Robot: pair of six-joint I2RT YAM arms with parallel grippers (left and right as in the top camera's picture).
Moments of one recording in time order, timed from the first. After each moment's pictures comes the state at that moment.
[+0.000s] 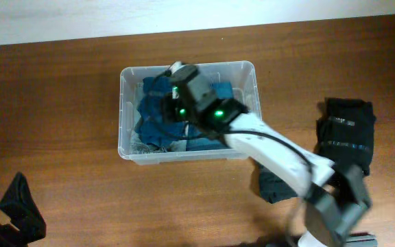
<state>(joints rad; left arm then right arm) -0.37 1.00 2.21 -1.69 -0.52 -0.29 0.68 1.84 1.45 -0.38 -0.11 0.52</state>
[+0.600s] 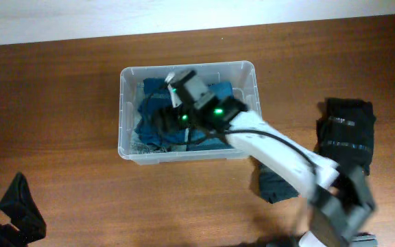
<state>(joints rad) -0.37 1.00 2.21 -1.69 -0.52 -0.29 0.66 1.74 1.47 -0.54 -0.20 0.45</state>
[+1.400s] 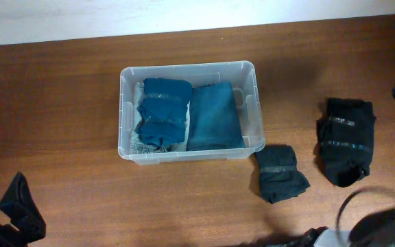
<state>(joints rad) -0.37 1.00 2.21 -1.69 -0.52 -0.29 -0.86 1.57 1.48 -0.94 -0.42 0.25</state>
